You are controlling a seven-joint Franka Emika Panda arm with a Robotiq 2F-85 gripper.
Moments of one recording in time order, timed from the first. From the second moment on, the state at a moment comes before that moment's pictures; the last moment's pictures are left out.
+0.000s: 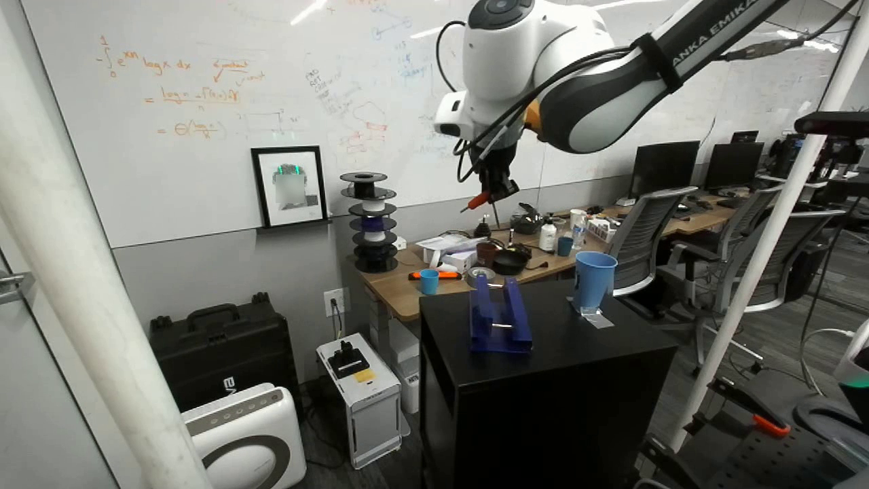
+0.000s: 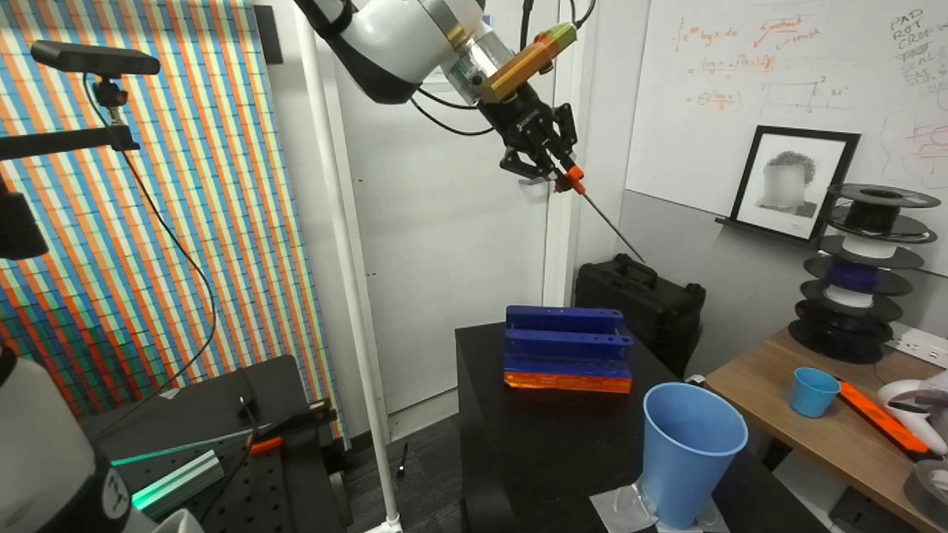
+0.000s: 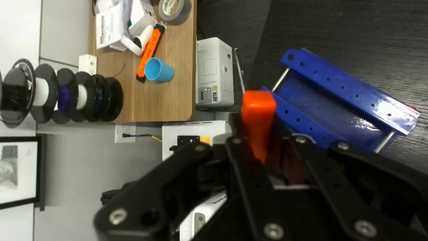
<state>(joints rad) 0.18 0.07 0.21 -2.16 -1.00 2.33 -0.42</state>
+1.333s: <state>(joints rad) 0.06 -0.19 0.04 -2.48 -0.75 2.42 -0.35</state>
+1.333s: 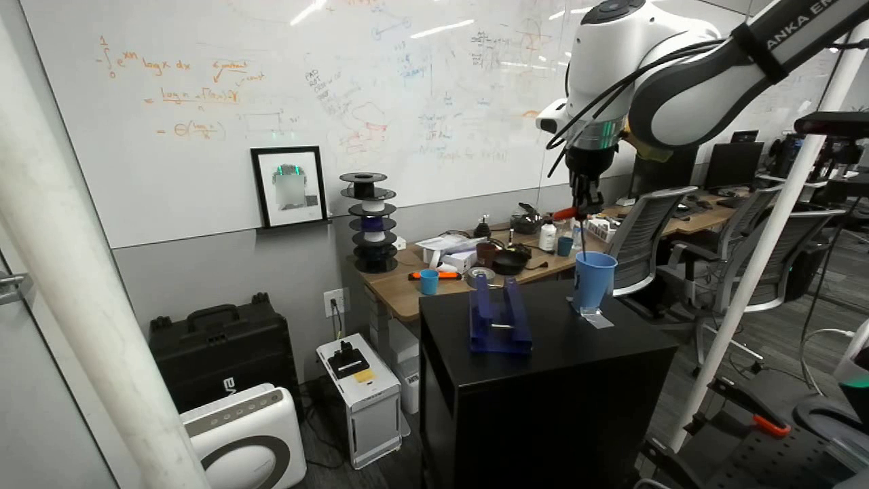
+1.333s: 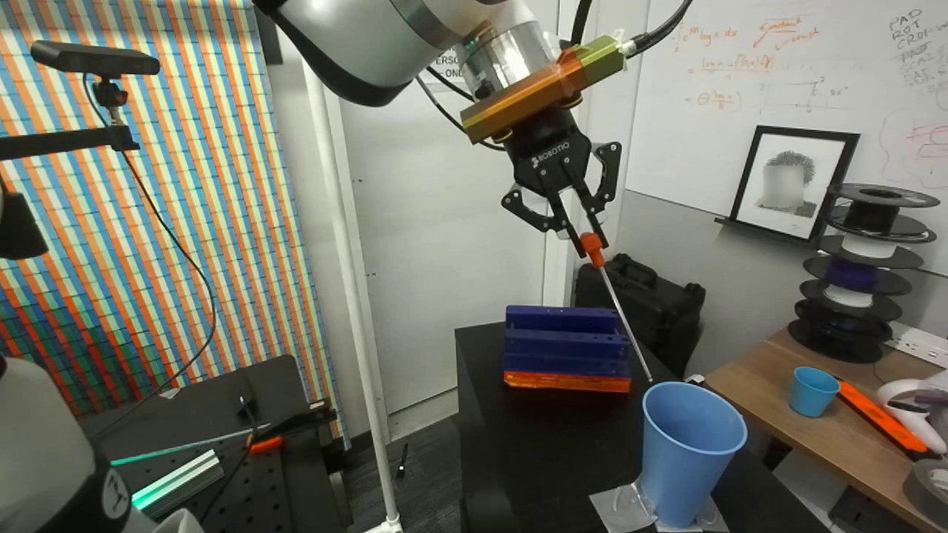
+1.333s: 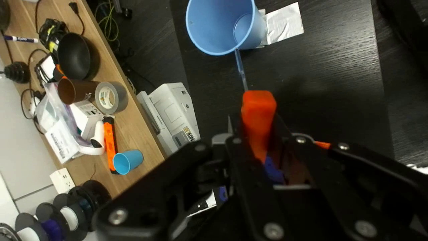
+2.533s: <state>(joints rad) -0.02 -0.03 -0.04 -2.49 -0.82 2.58 -0.32</state>
